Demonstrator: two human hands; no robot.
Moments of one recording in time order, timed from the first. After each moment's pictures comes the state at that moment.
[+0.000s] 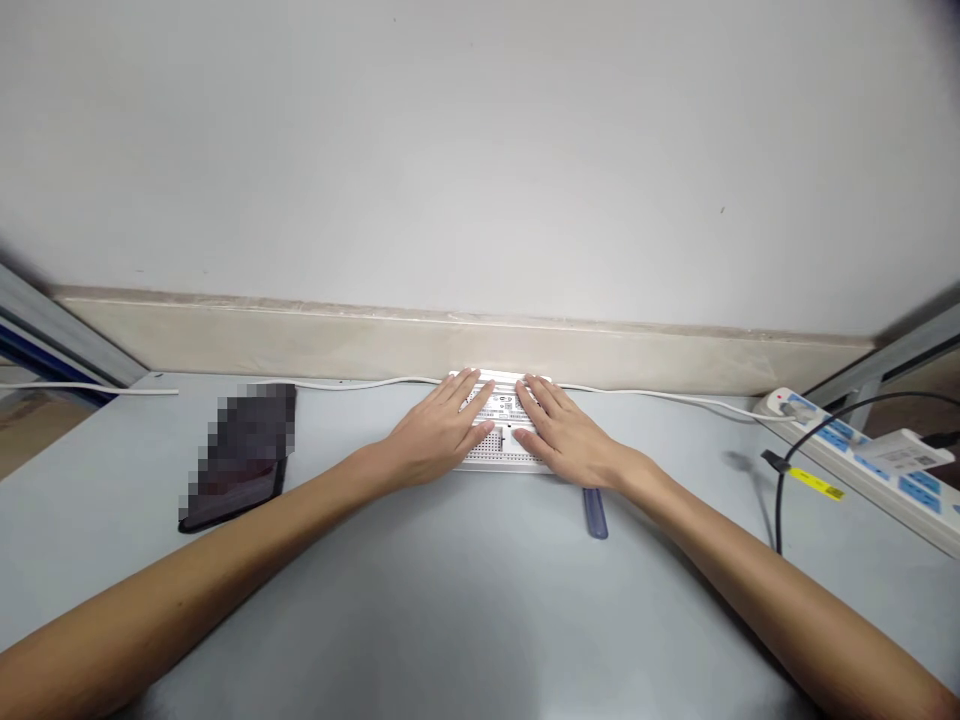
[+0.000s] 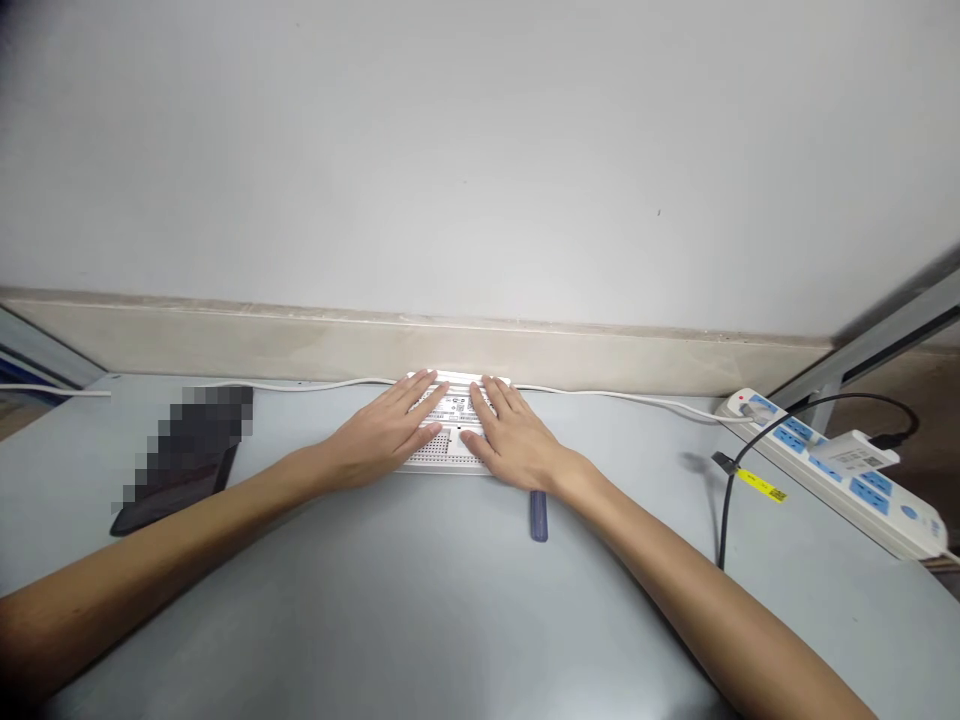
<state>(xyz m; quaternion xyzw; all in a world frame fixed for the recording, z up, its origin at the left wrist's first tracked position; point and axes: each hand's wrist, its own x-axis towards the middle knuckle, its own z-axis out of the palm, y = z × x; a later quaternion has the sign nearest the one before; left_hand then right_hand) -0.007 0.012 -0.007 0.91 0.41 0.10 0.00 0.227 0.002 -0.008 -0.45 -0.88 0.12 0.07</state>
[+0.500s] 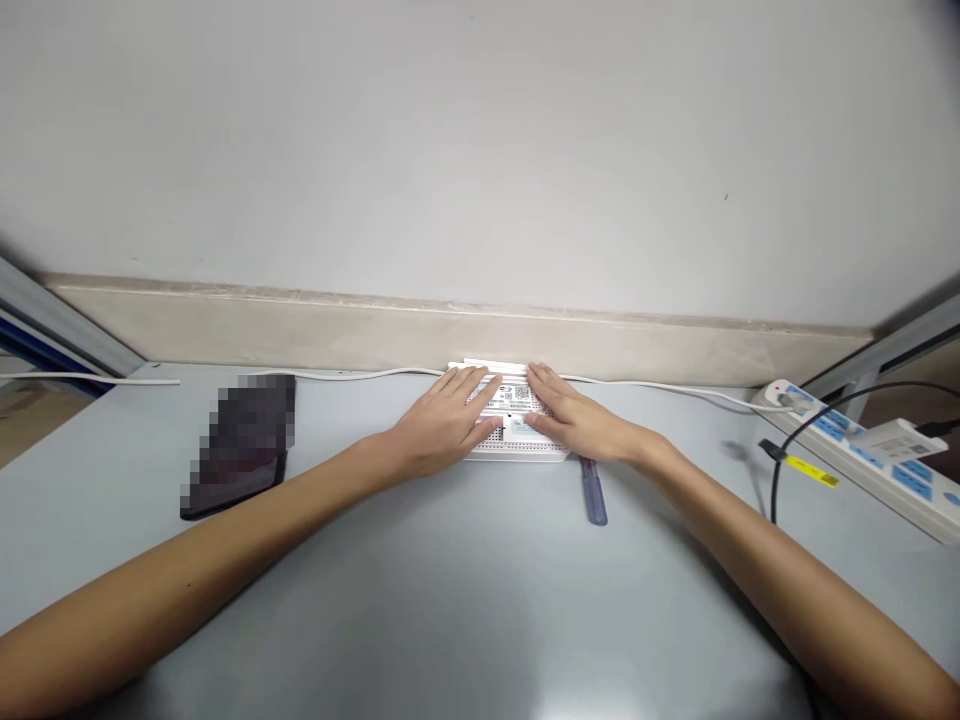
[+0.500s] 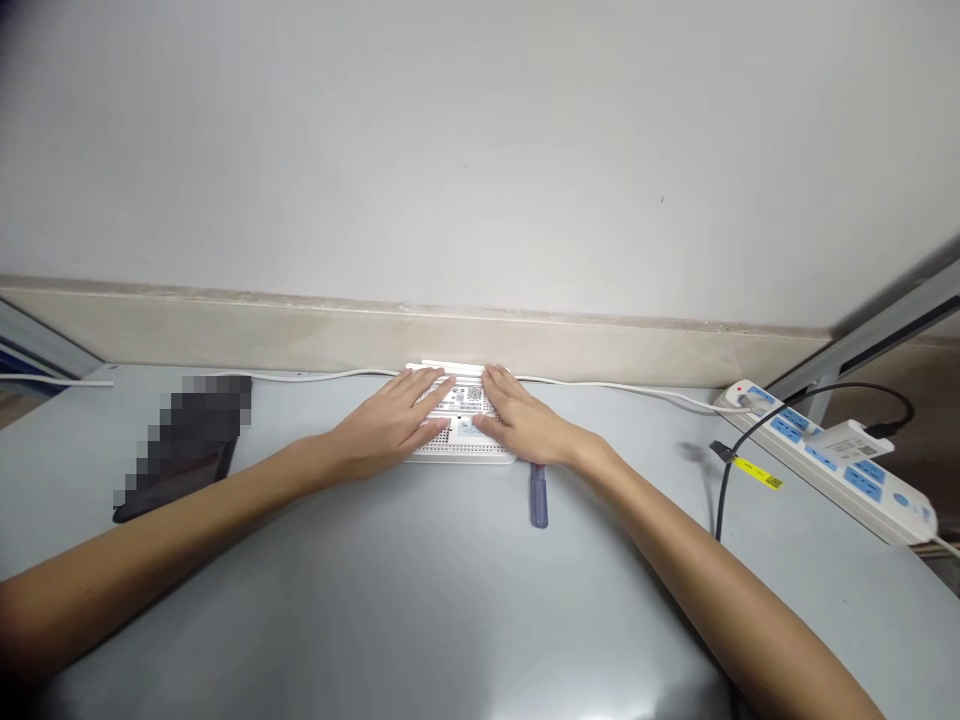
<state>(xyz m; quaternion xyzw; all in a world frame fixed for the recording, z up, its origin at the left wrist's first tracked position) 0.000 0.007 -0.004 0.91 0.39 0.09 0.01 0.242 0.008 0.000 -0.45 -0.86 0.23 0.08</state>
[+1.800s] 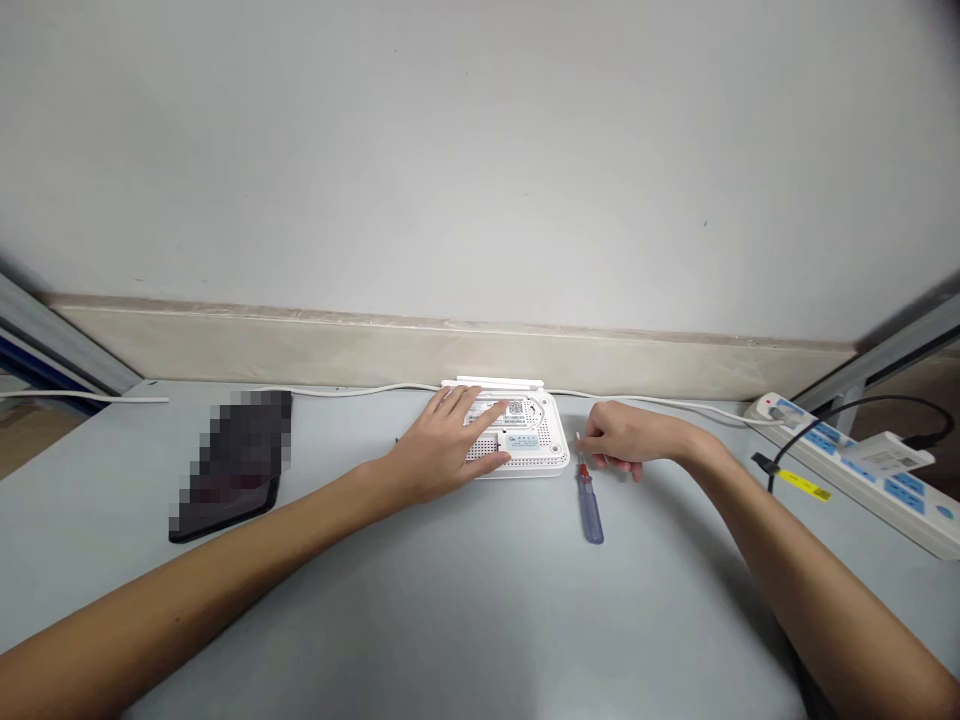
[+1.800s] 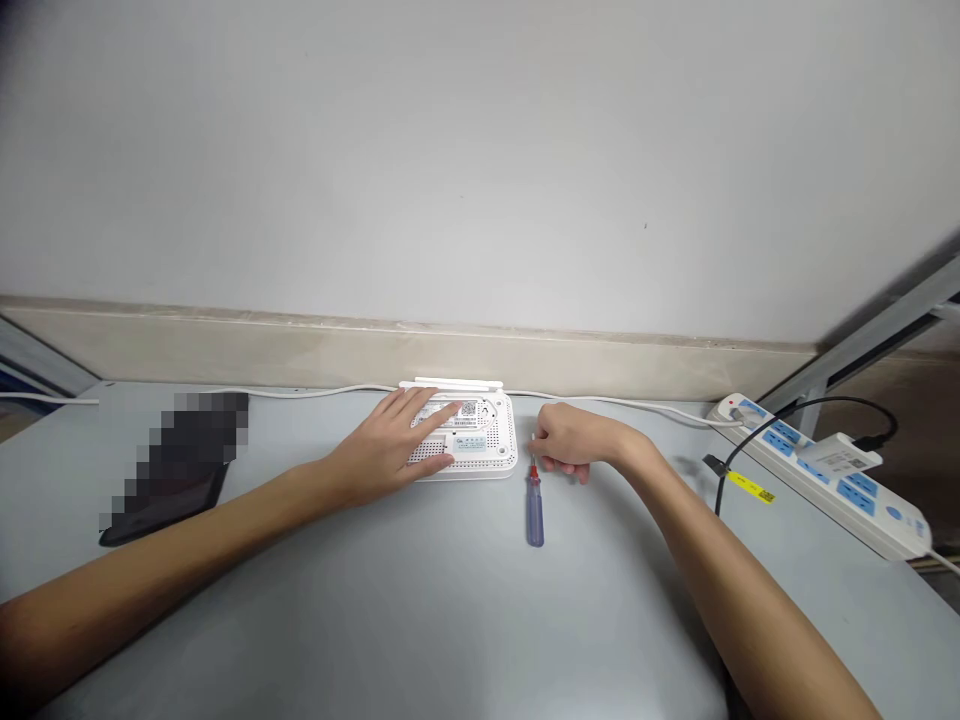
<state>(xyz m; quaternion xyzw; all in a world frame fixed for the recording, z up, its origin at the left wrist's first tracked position) 0.001 0.001 -0.010 0.91 0.39 0.14 -0.04 0.292 0.015 0.028 -0.55 -0.73 0.40 -0.08</state>
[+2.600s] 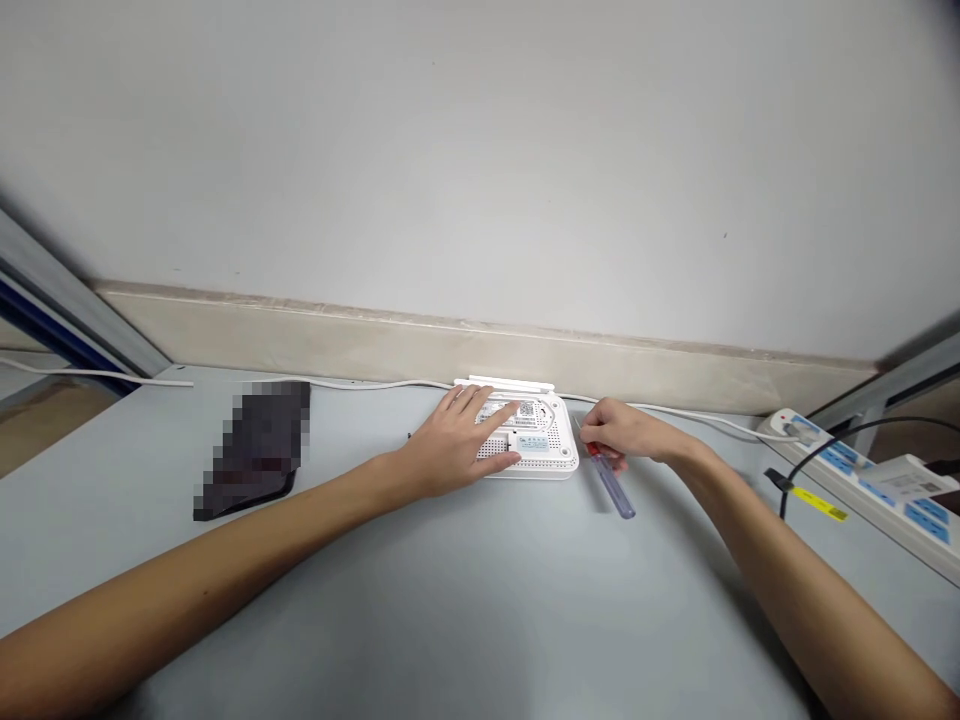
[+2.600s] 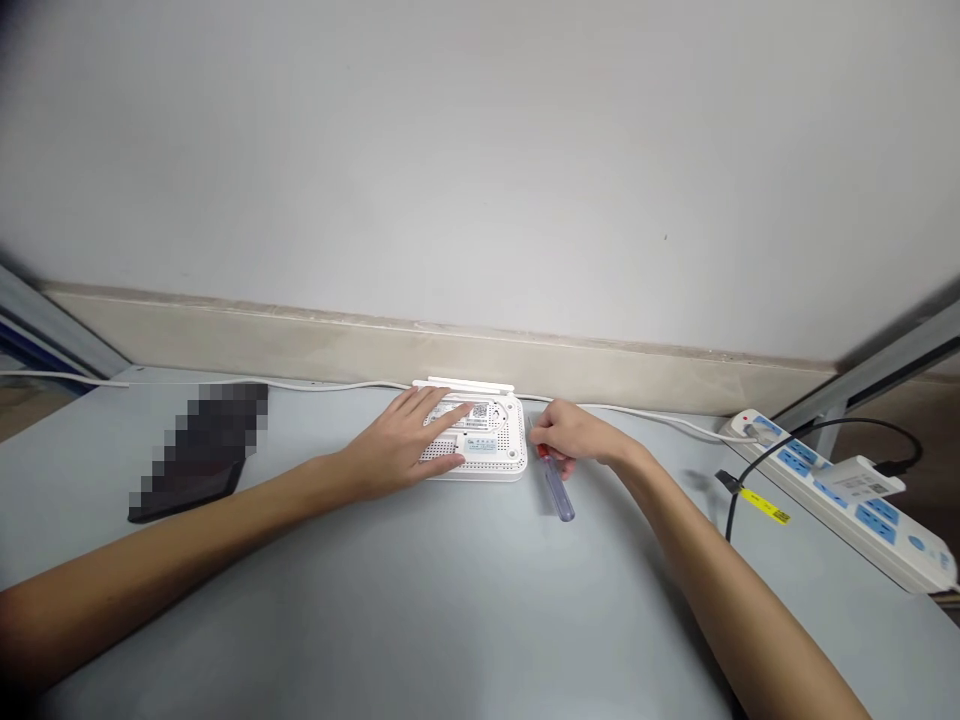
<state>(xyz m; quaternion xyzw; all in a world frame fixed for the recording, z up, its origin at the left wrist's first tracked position) 0.001 0.001 -0.014 0.91 0.38 0.16 -0.03 0.284 0.021 0.020 -0.53 -0.69 0.49 0.06</state>
